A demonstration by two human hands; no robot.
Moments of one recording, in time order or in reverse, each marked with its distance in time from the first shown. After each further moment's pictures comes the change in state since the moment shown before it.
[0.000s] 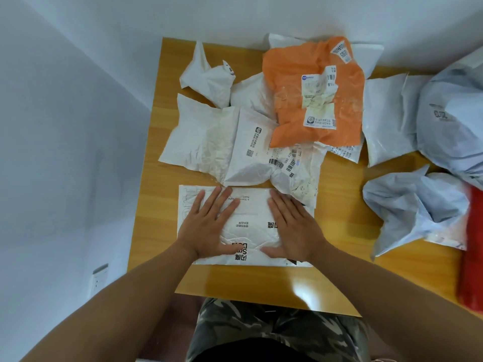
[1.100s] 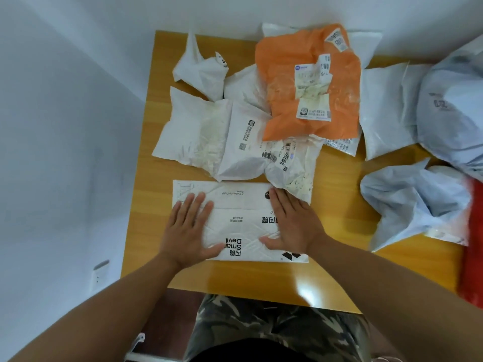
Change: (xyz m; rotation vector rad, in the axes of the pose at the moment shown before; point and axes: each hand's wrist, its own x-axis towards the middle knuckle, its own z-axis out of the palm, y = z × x) left_hand -0.044 -0.002 0.019 0.022 0.072 -0.190; right_hand -0.001 0.010 0.002 0.044 -0.079 0.096
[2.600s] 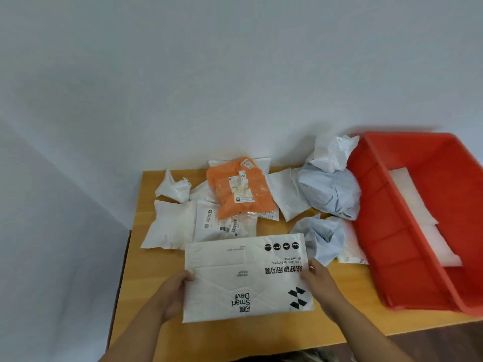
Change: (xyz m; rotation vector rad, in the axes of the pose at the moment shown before) left_hand 0.040 0.045 -0.137 -1.790 -0.474 -0.869; right_hand -0.147 -0.010 -0.140 1.313 0.416 0.961
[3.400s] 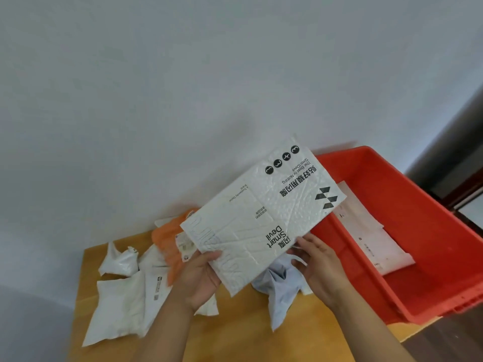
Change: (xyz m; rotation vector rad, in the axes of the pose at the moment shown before) left_hand -0.027 0.101 0.242 -0.193 -0.569 0.268; right_hand -0.010 -0.112 -0.114 0.827 0.008 -0.299
